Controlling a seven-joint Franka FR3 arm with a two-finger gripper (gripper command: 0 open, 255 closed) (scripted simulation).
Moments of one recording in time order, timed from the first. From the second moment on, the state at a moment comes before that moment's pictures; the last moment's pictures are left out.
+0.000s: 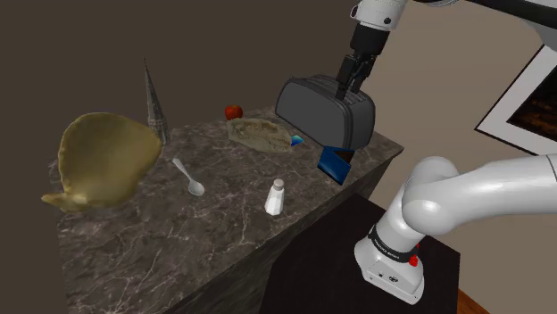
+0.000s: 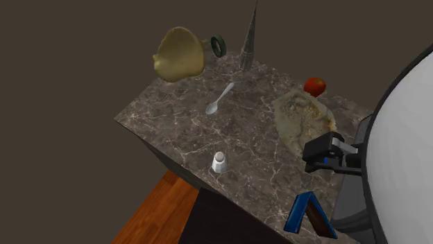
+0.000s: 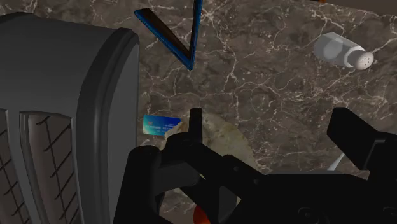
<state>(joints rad) 0.02 -0.83 -0.06 -2.28 -0.02 1.48 0.02</state>
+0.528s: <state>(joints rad) 0.05 -0.68 0.00 -2.29 0.05 1.61 0.11</state>
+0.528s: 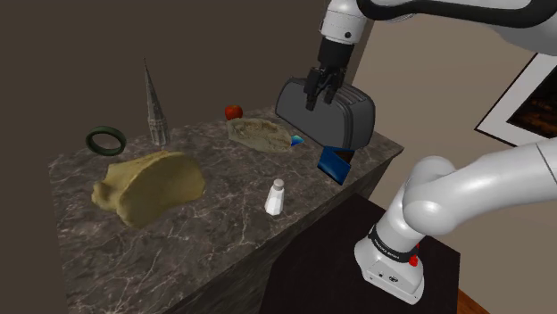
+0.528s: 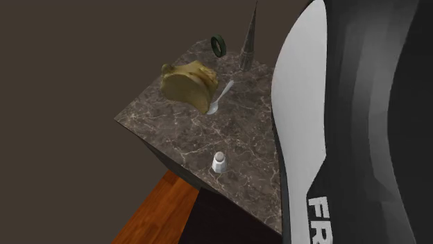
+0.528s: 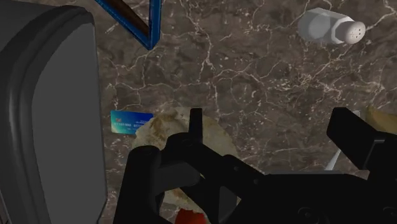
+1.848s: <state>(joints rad) 0.12 -0.03 0.18 -2.03 0.16 1.97 0.38</state>
